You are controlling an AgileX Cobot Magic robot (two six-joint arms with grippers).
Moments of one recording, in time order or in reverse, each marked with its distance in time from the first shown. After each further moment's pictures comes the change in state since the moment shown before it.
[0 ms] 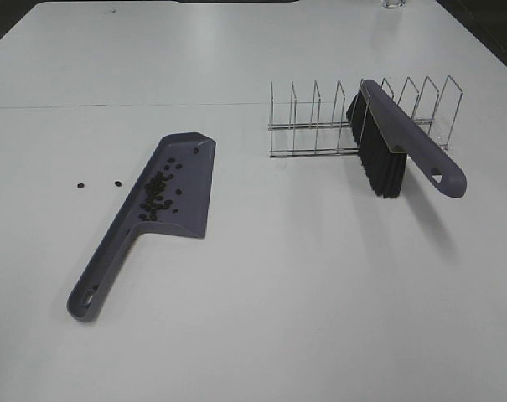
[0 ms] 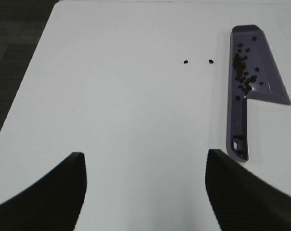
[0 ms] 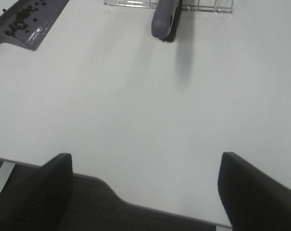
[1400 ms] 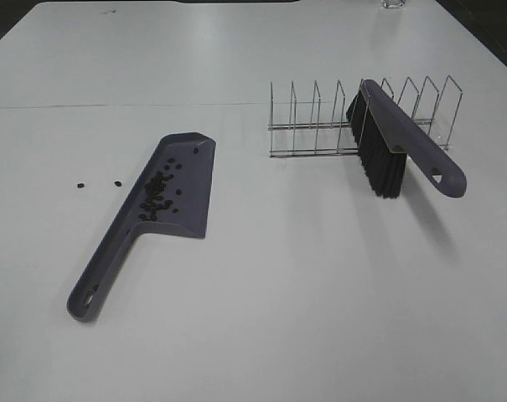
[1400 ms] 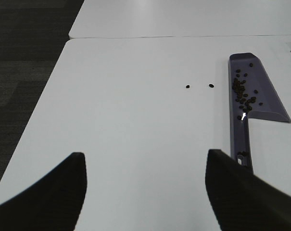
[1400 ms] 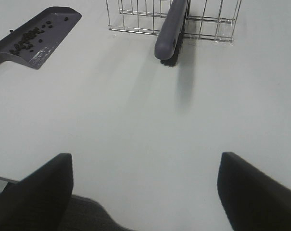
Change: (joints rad) left arm 0.000 -0.156 0.018 0.015 0.020 0.029; right arm 0.000 -0.069 0.074 0.015 -0.080 -0.040
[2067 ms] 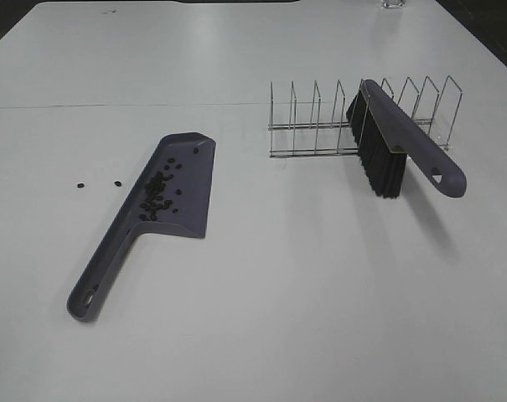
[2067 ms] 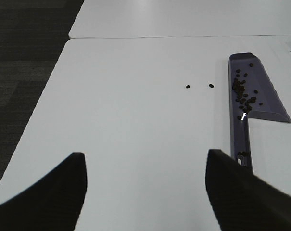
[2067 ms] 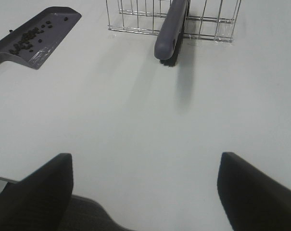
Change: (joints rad) left arm 0.000 0.000 0.000 0.000 0.000 0.000; right arm 0.000 0.000 0.000 0.000 0.000 0.000
